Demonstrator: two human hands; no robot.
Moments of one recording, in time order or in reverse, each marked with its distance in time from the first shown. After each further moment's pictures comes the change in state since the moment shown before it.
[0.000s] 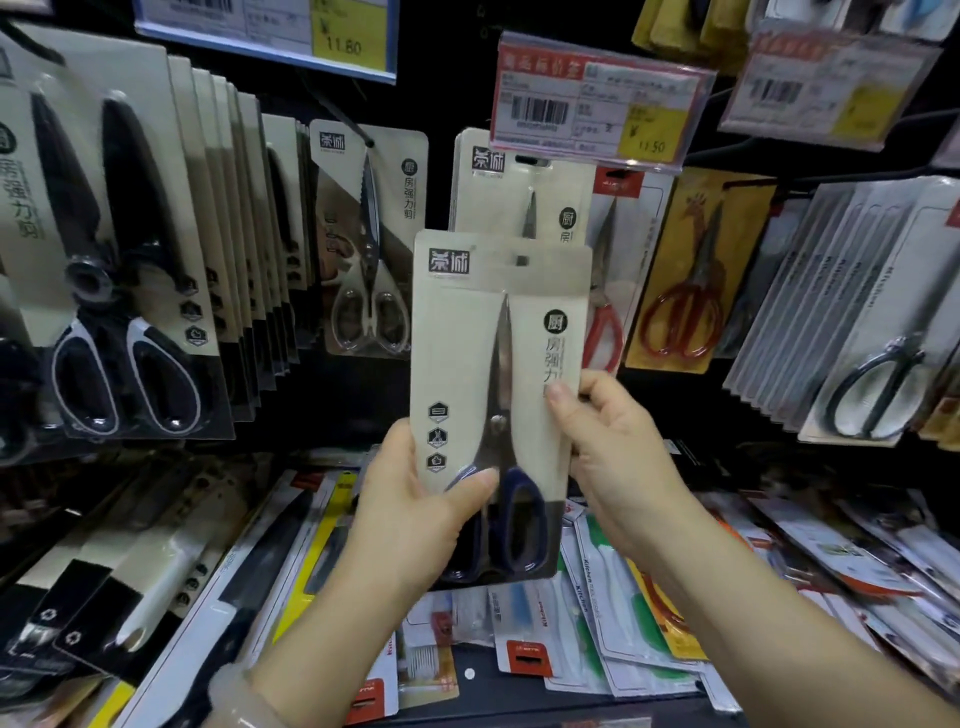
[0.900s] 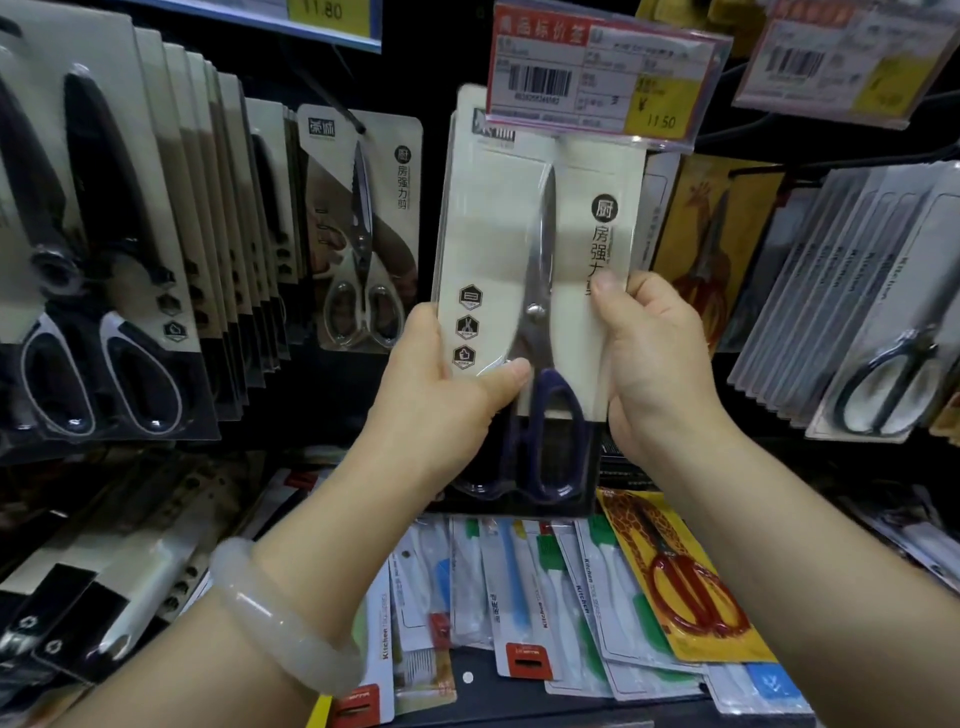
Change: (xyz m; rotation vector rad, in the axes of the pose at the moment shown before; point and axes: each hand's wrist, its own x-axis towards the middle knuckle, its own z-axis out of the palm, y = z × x) left_hand 0.039 0.046 0.016 0.097 -0.067 0.165; right_hand 0.037 -0.043 0.003 0.036 0.193 -0.166
